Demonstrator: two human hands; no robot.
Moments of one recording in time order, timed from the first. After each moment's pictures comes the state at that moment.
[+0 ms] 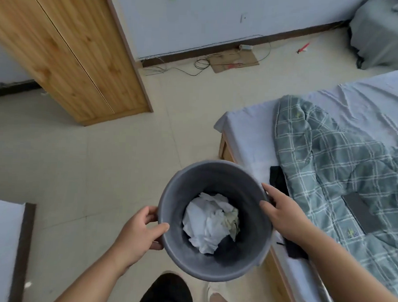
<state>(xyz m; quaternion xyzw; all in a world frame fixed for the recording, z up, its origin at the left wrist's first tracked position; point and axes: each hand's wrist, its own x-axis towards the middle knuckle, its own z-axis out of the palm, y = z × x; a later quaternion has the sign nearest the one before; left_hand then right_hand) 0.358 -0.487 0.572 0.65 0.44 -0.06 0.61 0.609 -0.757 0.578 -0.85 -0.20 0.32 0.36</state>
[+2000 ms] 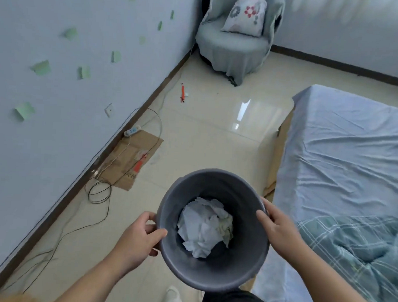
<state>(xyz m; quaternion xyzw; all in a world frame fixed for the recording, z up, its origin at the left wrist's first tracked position) 1.443 0.060 0.566 0.81 0.07 -0.33 0.48 1.371 -0.286 0.591 -0.82 0.23 0.07 0.52</state>
